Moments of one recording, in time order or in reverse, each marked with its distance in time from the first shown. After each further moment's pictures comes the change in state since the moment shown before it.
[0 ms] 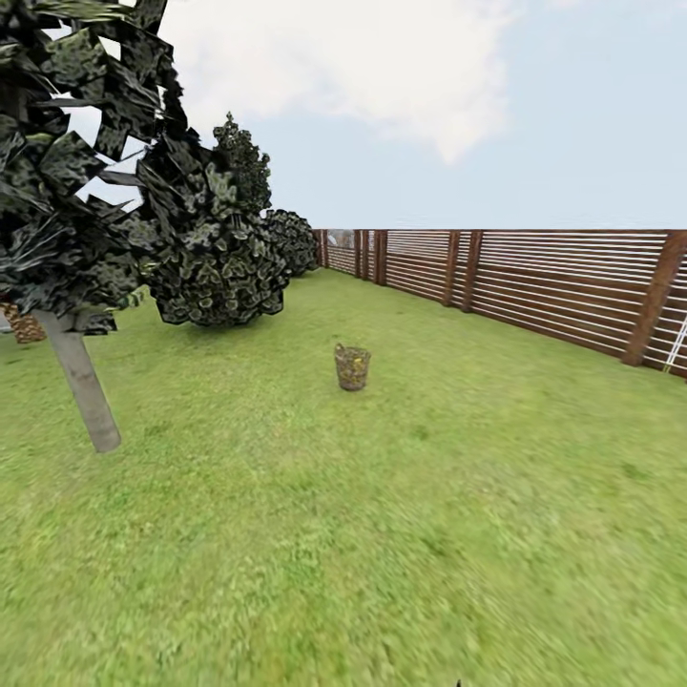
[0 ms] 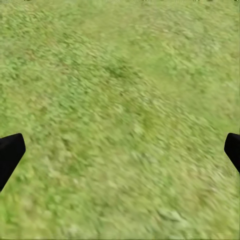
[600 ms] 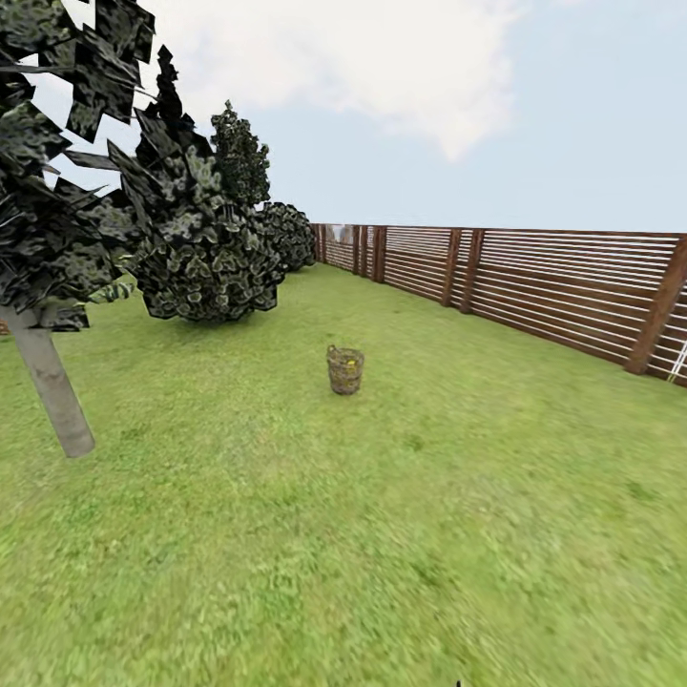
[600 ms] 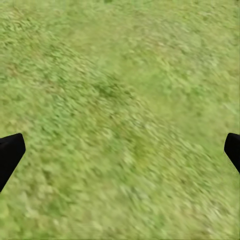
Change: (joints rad) left arm 0.000 0.000 0.000 0.000 0.000 0.000 0.000; right arm 0.000 0.000 0.000 0.000 0.001 0.000 0.000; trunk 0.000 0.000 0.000
